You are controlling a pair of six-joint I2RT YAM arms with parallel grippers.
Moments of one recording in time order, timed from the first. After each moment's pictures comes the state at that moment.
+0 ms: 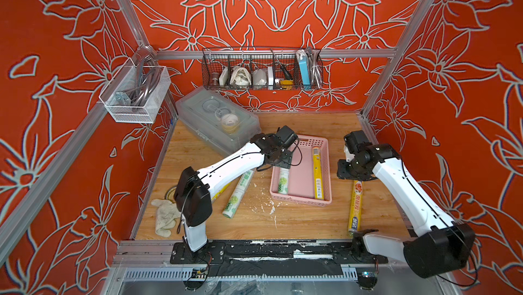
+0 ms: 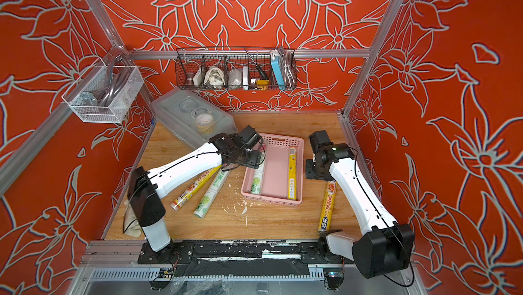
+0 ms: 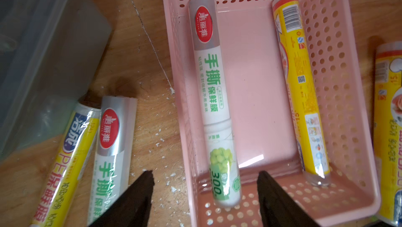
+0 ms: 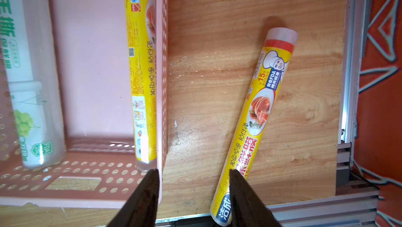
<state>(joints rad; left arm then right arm) -0.79 1.74 1.62 -0.95 -0.18 -0.51 0.23 1.24 1.16 -1.24 0.12 0.30</state>
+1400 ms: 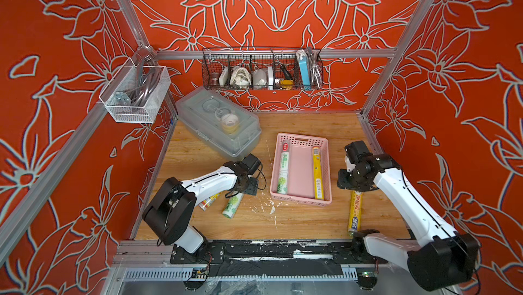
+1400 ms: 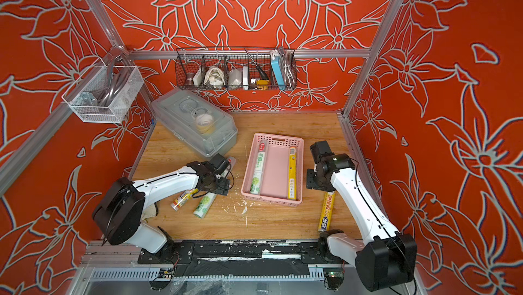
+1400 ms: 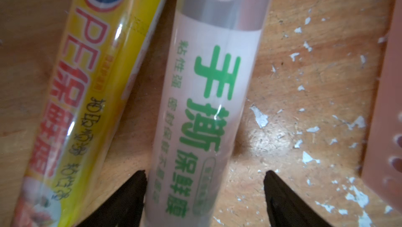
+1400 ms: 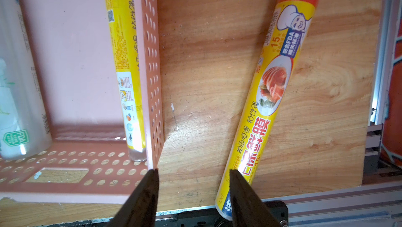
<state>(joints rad) -0.59 1.55 0.90 -0.67 -0.14 -0.47 0.22 1.15 1.01 -1.21 0.08 0.35</state>
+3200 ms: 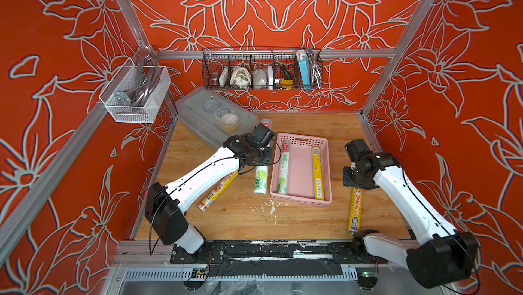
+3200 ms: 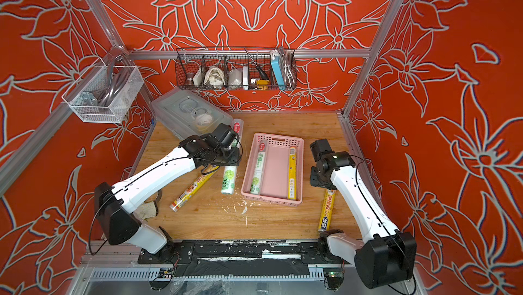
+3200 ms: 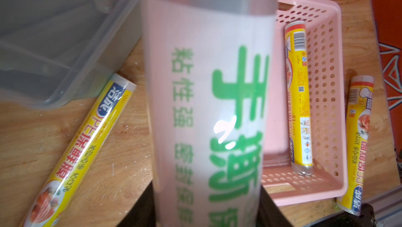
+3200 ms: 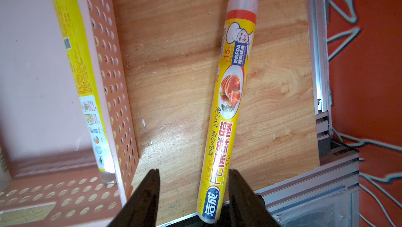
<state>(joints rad) -0.70 1.59 1.51 -0.93 -0.12 -0.64 0.22 1.17 1.05 -1.24 0.23 0.40</state>
